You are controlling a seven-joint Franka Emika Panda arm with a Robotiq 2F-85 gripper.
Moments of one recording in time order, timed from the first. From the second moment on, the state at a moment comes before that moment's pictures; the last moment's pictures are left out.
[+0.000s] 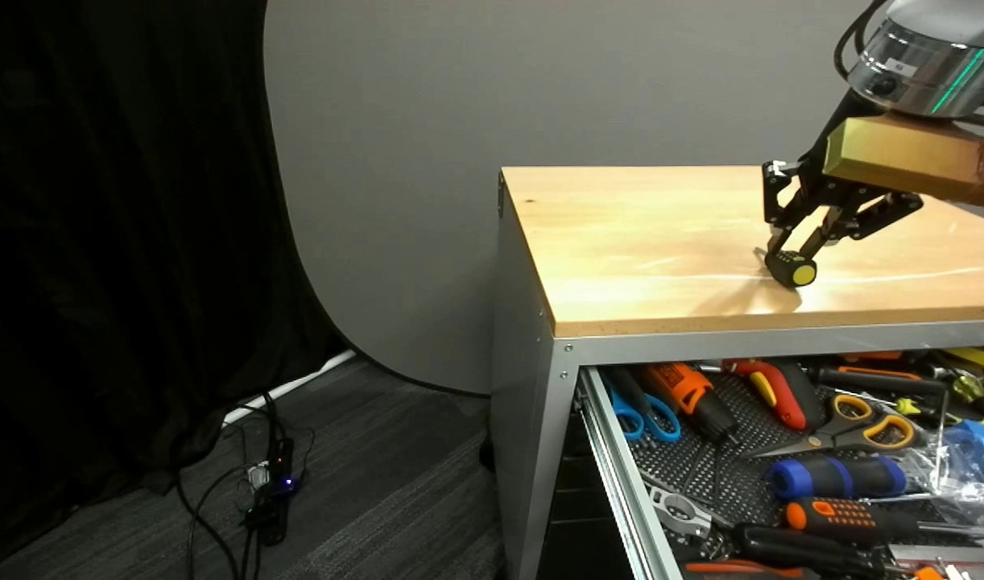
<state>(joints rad) 0.28 0.37 -0.04 -1.99 -0.24 2.61 0.84</state>
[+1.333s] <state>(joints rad) 0.09 0.08 0.01 -2.52 0.16 2.39 0.33</state>
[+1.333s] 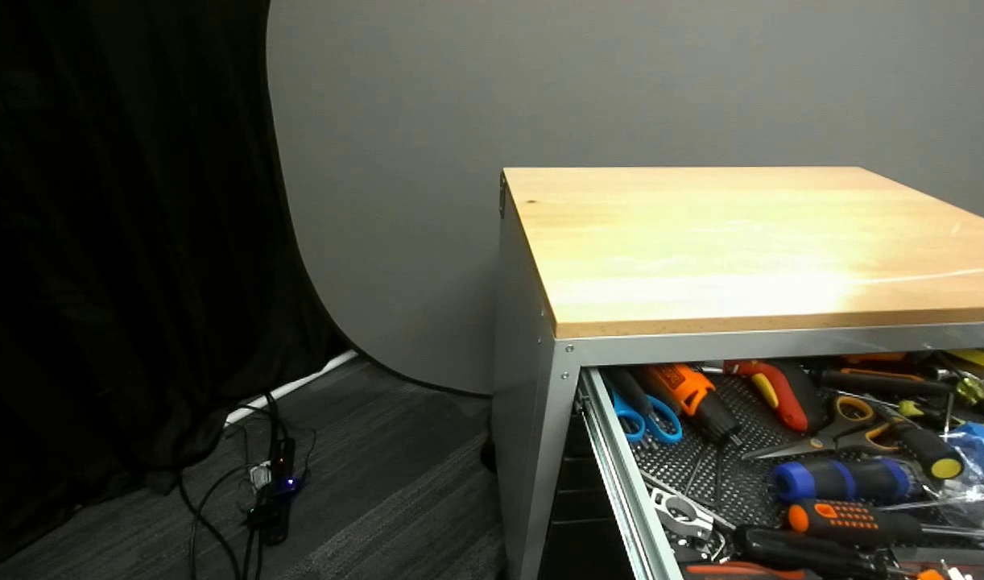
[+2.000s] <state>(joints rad) -0.01 0.13 -0.05 -2.52 0.03 1.96 0.28</state>
